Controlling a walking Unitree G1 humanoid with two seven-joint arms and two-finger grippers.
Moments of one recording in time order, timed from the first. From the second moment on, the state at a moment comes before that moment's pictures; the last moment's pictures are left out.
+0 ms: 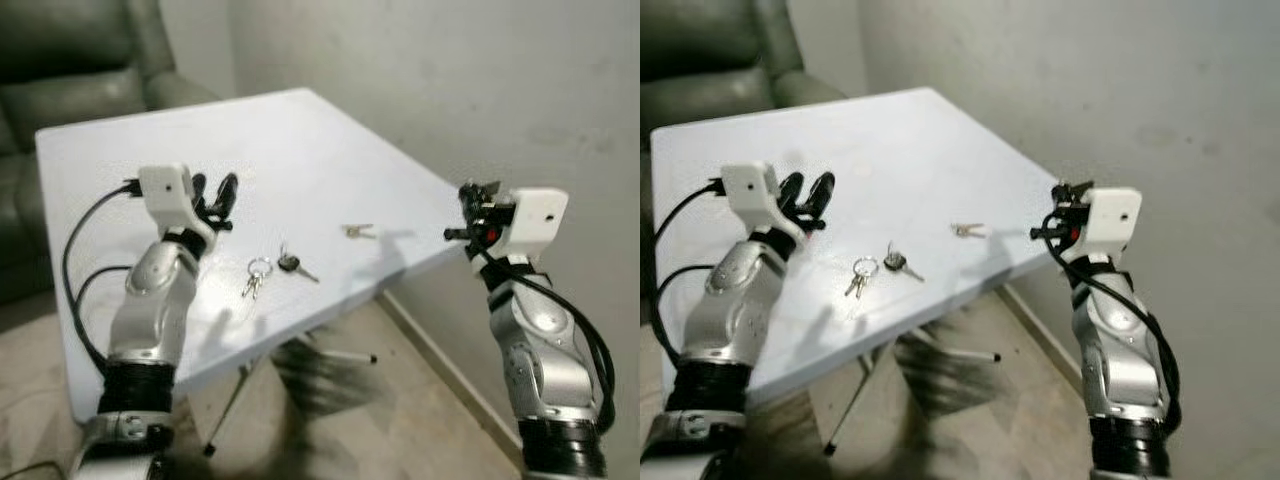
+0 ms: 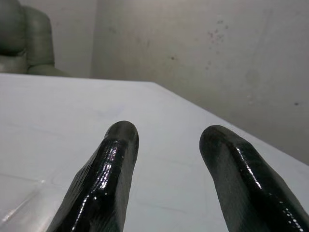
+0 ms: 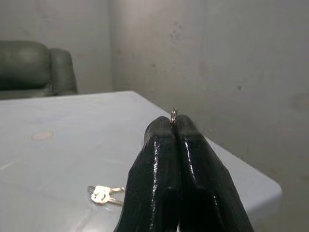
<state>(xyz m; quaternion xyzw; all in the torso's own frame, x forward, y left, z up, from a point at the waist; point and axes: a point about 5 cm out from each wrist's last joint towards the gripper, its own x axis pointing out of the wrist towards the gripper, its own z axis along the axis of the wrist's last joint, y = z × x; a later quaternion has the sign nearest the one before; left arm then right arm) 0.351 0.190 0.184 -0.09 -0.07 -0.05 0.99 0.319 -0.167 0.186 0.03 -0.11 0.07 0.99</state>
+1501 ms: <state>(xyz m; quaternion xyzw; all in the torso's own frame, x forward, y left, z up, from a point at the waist) 0.347 0.178 0.179 -0.09 -0.05 -0.07 0.99 0.311 -0.176 0.183 0.02 -0.11 0.06 0.99</state>
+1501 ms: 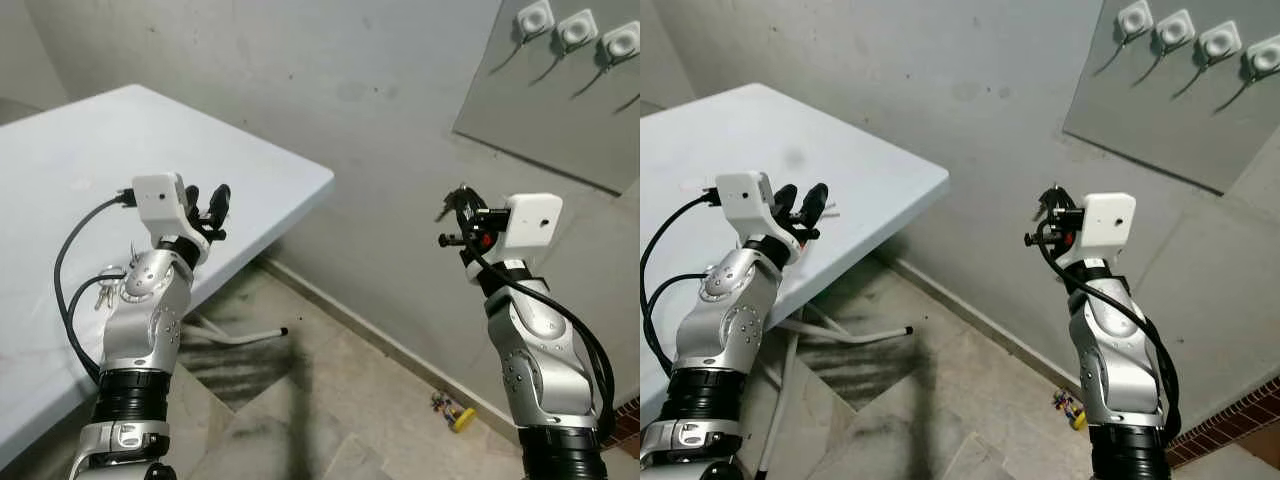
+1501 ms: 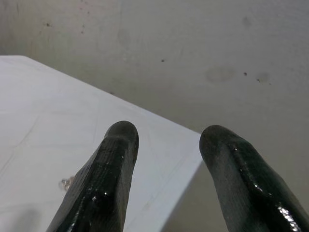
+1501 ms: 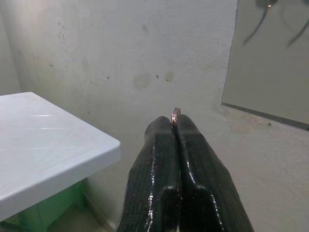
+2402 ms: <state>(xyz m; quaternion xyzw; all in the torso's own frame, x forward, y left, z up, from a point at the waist) 0.342 0.185 0.175 -0.08 -0.04 -0.06 0.99 0.311 -0.167 0.182 0.04 -0.10 0.09 0.99</state>
